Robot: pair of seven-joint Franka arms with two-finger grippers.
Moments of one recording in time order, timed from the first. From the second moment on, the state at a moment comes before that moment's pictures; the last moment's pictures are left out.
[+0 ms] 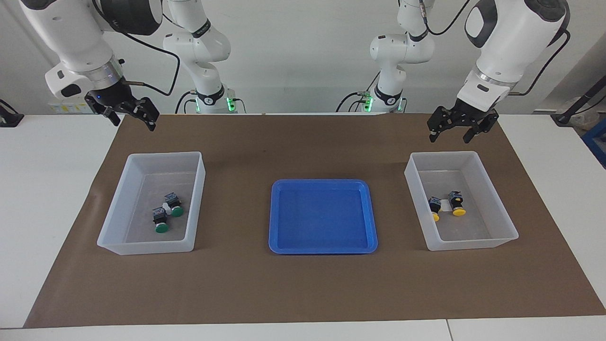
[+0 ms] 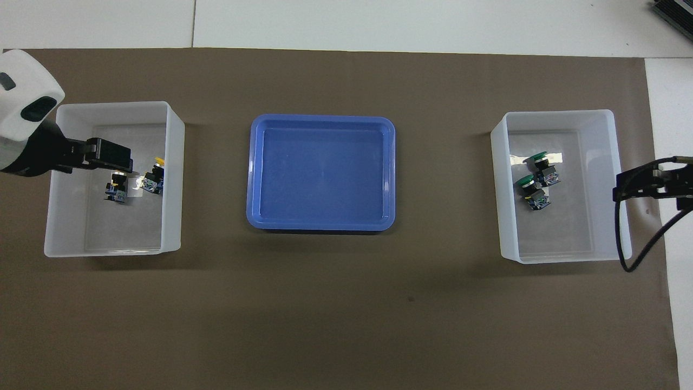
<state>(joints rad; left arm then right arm) -0.11 0.01 -0.01 -1.62 -0.05 1.66 -0.05 -0.01 -0.04 -0.04 -1.65 -0.05 1.53 0.11</state>
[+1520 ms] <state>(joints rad) -0.09 0.01 0.01 -1.62 -0.05 1.69 0.00 -0.01 -0.04 -0.04 -1.65 -0.05 1.53 0.11</state>
